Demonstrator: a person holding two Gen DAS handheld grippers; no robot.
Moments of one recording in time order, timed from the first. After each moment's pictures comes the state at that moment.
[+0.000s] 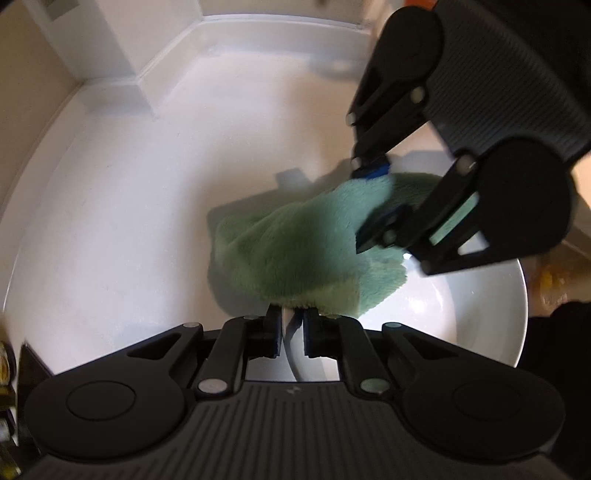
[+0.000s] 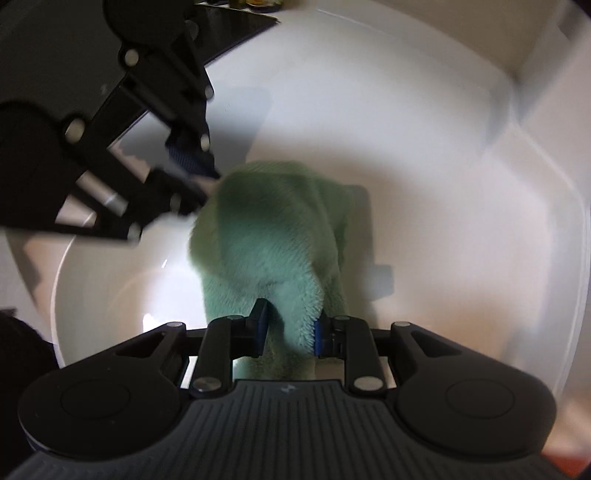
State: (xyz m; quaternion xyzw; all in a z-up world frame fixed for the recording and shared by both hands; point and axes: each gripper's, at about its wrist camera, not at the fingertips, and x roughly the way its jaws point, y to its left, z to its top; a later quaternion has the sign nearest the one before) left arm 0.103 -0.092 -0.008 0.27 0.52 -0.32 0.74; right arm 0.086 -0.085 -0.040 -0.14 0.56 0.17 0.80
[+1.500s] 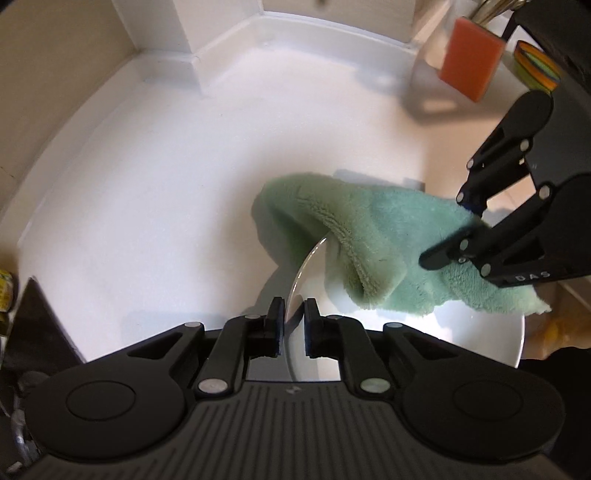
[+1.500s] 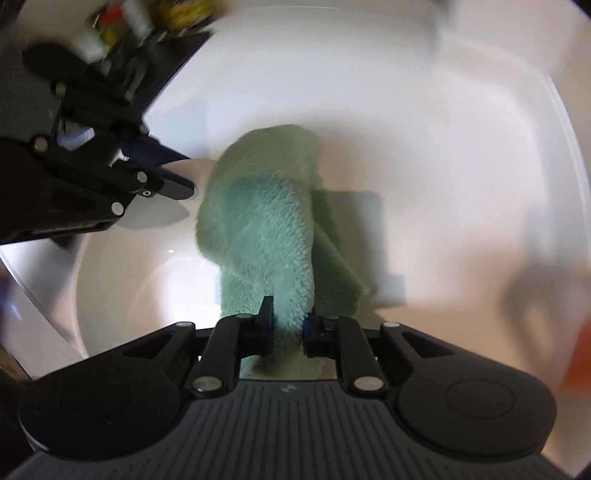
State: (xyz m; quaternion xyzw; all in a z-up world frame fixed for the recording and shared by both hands) left arm 0.057 -0.102 -0.001 0.24 0.54 -0.28 0.75; right arm 0.016 -0.113 -0.034 0.07 0.58 0.08 0.81
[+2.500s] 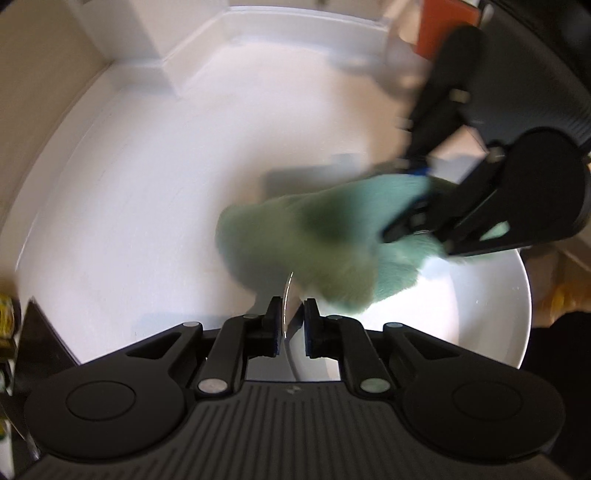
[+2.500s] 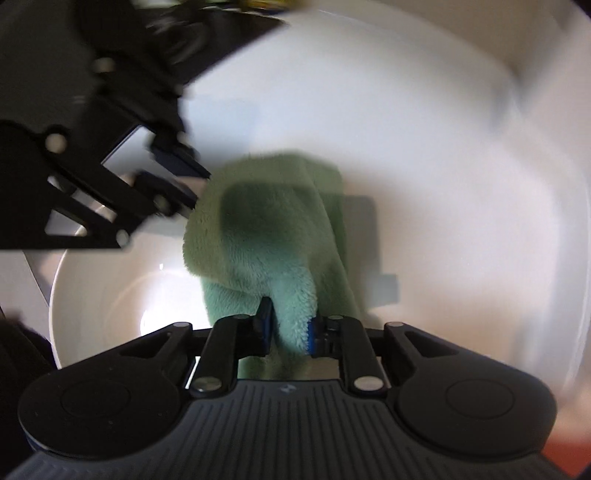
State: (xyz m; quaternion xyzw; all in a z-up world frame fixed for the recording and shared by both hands) left arm 0.042 -0.099 0.014 0.26 0.53 -0.28 0.76; right arm 0.015 -0.107 -0.041 -0.01 0.58 0.13 0.80
